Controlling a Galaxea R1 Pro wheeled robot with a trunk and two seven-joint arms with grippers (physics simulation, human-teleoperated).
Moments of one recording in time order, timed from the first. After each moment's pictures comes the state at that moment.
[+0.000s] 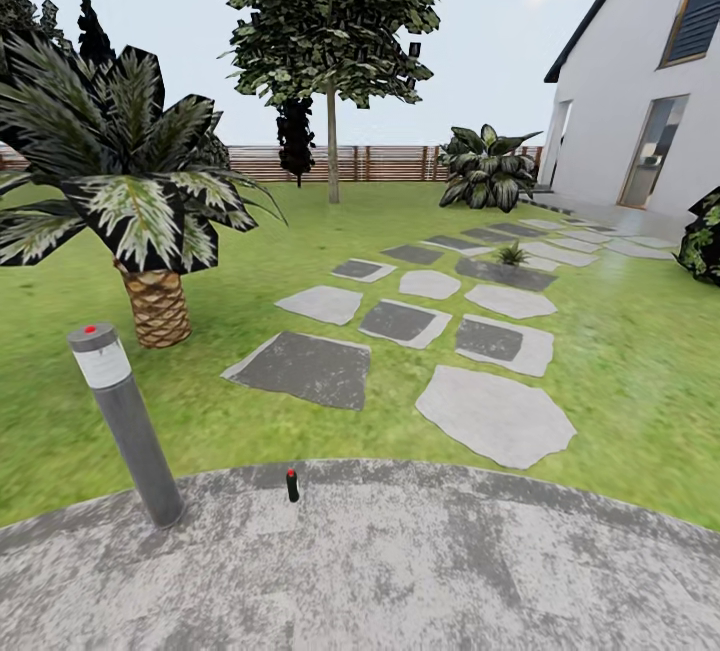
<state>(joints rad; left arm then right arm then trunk) -0.18 0.03 0.00 -0.38 -0.01 -0.27 0.00 -0.06 -0.03 -0.01 -0.50 0.00 -0.39 -0.01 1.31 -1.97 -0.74</state>
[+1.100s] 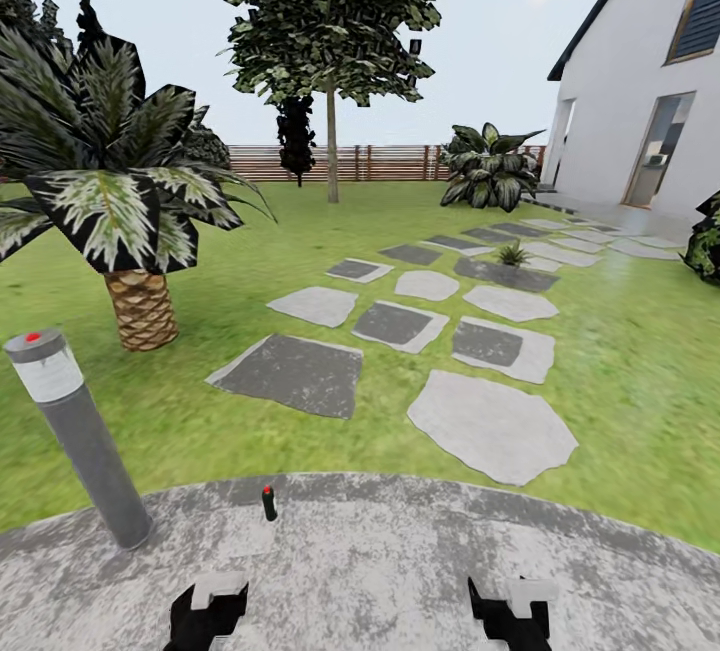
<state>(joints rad) -0.33 0.02 0.02 -0.37 0.01 -0.27 0.06 -0.23 -0.03 -0.01 -0.51 0.01 -0.39 0.00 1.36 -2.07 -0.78</state>
